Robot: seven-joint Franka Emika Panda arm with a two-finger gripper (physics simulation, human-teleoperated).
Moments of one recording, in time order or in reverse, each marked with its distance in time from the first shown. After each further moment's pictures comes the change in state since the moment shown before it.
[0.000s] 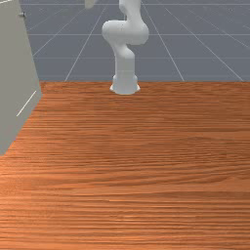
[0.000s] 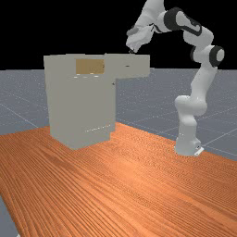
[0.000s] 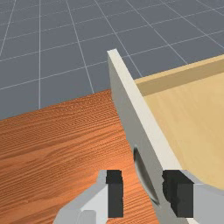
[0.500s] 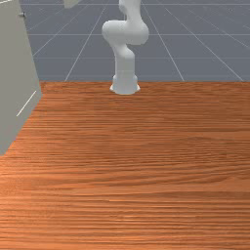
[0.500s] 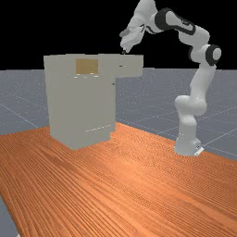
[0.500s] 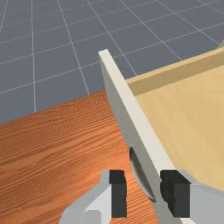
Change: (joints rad) arm -0.005 0.039 -0.087 0.029 -0.007 -0.006 -0.041
